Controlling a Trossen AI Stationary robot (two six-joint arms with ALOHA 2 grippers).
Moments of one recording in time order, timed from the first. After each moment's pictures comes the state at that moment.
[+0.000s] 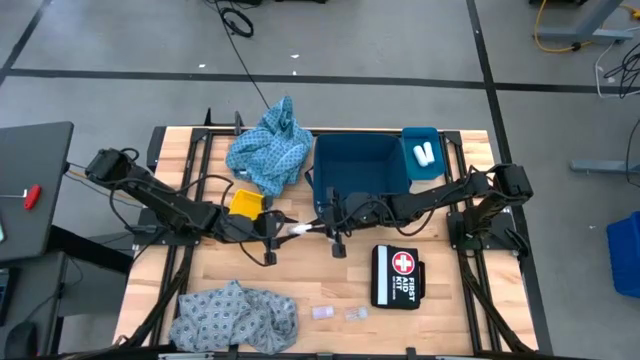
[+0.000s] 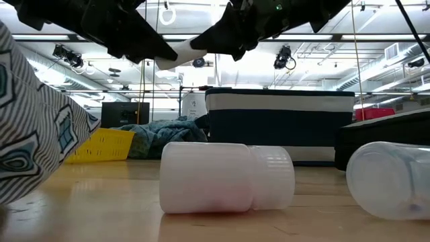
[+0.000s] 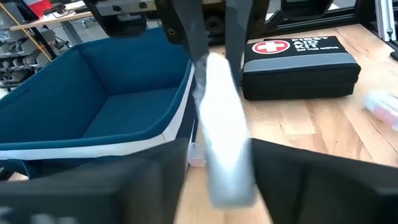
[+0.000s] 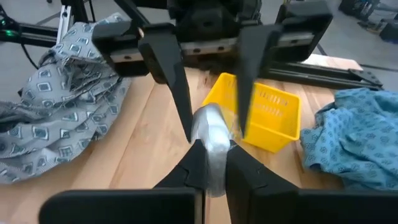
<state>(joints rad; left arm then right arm) -0.37 1.28 0.54 0.40 -0.56 0.04 0.11 1.68 1.04 0.25 0.01 -0.10</state>
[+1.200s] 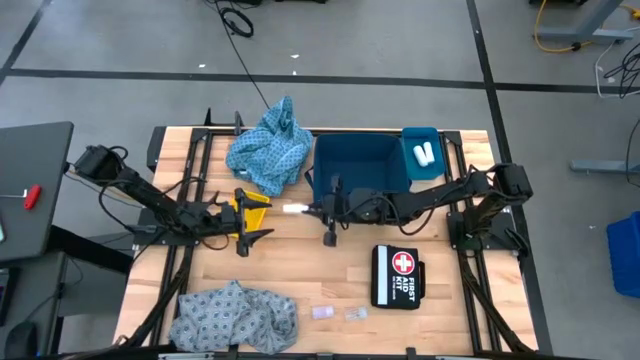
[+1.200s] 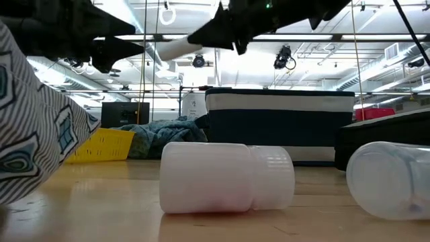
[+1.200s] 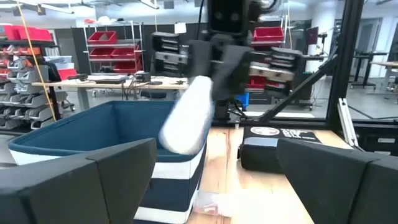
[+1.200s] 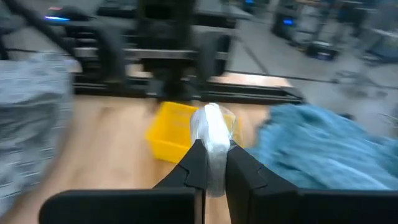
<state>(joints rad) -0.40 1.08 0.08 1.14 -0.57 0.09 0.09 1.68 1.04 0.37 0.24 -0.09</state>
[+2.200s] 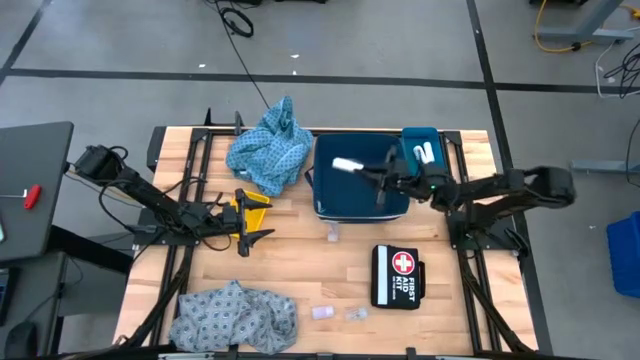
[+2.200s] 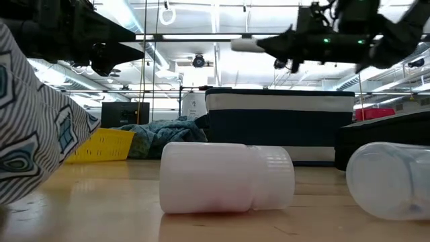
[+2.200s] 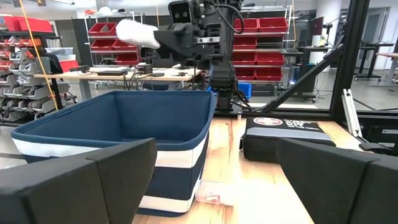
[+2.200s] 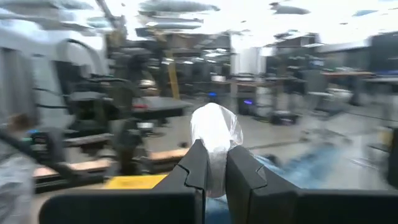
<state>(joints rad) -0.40 1.08 0.08 1.10 -0.58 0.07 -0.23 1.28 0.37 1.10 0.03 0.03</state>
